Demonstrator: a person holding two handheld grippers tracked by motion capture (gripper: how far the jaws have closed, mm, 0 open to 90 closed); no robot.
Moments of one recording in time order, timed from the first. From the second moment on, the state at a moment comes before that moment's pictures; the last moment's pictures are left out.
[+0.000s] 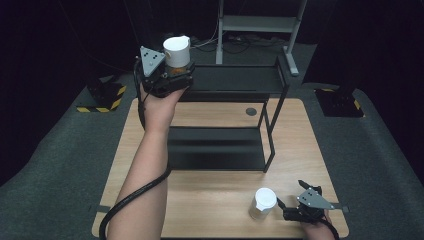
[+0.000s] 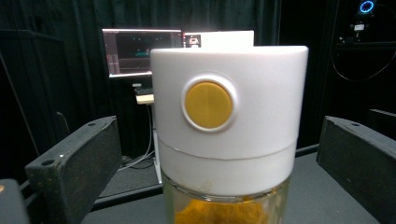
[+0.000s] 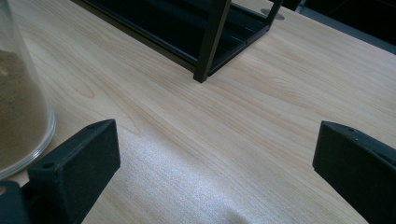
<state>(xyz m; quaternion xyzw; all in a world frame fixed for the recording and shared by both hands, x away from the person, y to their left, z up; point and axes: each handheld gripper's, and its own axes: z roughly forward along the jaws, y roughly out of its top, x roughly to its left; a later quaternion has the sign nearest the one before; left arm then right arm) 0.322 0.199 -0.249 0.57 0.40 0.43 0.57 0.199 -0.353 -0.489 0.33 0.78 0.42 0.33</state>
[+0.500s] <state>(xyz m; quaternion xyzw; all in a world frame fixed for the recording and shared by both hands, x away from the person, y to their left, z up) 0.299 0.199 -0.253 0.58 0.39 0.43 0.57 0.199 -0.352 -0.489 0.33 0.78 0.41 0.33</state>
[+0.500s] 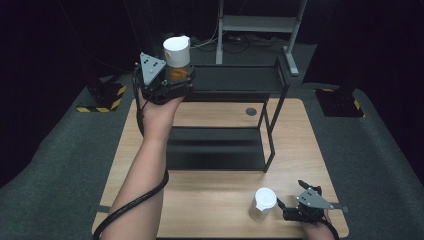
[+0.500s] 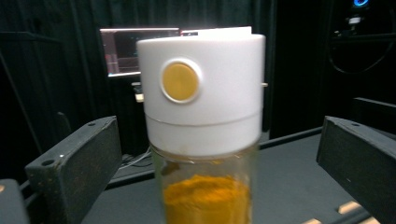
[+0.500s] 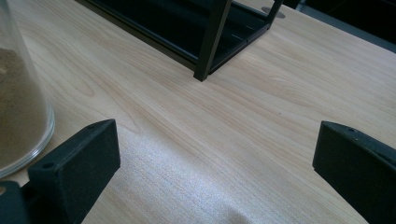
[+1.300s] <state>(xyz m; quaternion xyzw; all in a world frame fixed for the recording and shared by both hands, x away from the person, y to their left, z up) 0.246 0.207 -0.279 0.59 0.38 0.43 0.56 0.199 -0.351 -0.489 0.32 0.79 0.41 0.33</state>
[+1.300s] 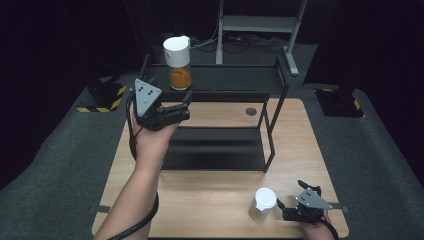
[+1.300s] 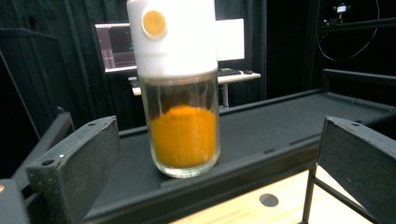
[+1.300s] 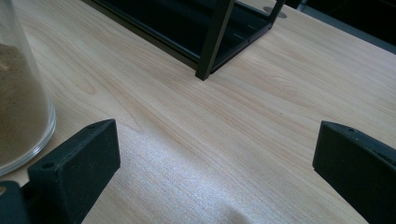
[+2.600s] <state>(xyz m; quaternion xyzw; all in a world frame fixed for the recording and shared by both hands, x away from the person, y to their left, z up) 0.205 0.211 -0.403 0.66 0.41 0.36 0.52 0.198 -0.348 -0.488 0.31 0.79 0.41 0.34</state>
